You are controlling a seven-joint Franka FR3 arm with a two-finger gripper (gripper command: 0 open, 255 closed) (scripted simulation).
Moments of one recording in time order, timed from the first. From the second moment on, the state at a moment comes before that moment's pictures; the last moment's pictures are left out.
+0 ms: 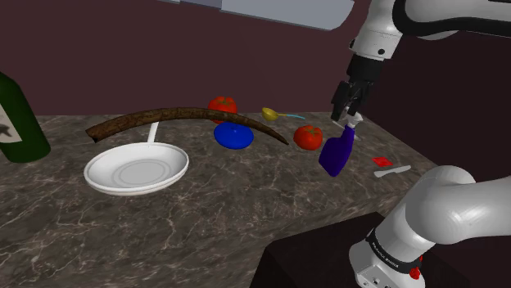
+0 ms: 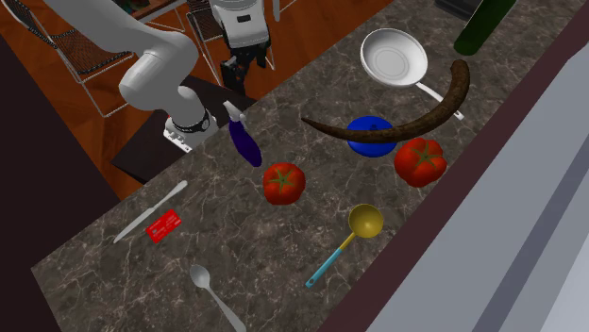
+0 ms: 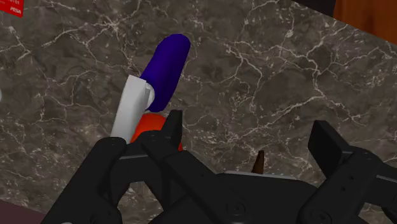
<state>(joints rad) -0.01 -0.82 0.03 -2.44 0.05 1.57 0.05</state>
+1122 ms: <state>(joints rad) 0.05 -0.50 -0.30 -2.44 -0.15 2.01 -0.63</state>
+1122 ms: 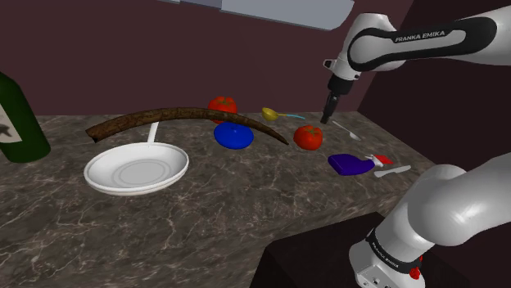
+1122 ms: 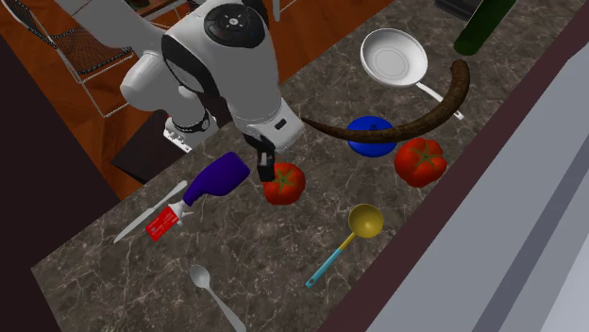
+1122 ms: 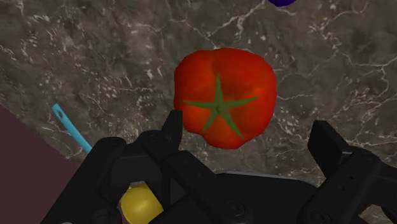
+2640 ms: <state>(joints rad) 0.09 0.34 -0.41 -1.87 0.28 2.33 -1.67</state>
